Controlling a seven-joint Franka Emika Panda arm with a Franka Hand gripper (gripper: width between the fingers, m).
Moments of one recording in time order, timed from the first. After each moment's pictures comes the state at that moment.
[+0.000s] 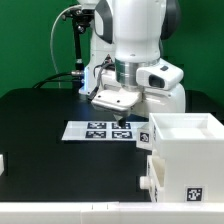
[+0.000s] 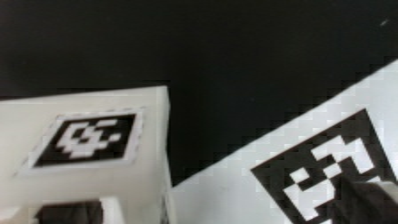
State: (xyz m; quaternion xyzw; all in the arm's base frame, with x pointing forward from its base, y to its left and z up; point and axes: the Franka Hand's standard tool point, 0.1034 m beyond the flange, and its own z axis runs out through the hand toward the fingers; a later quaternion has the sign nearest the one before) arm 0.383 0.044 0.018 -0.31 -0.95 0.00 0.08
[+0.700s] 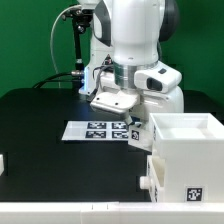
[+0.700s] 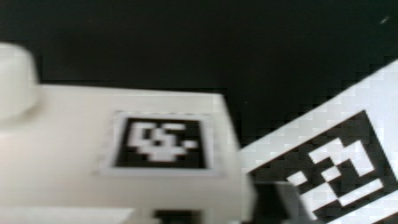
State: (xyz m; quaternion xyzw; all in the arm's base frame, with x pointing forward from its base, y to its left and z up) arm 0.382 0.044 0.017 -0.31 -0.95 0.00 0.08
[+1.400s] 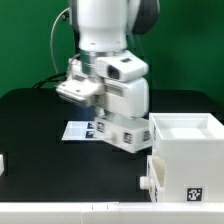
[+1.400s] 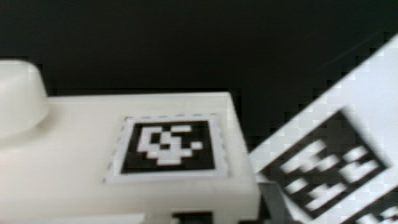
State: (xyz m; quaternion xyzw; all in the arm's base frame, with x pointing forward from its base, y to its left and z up) arm 0.393 -0.040 0.042 -0.42 -0.91 0.01 0.05
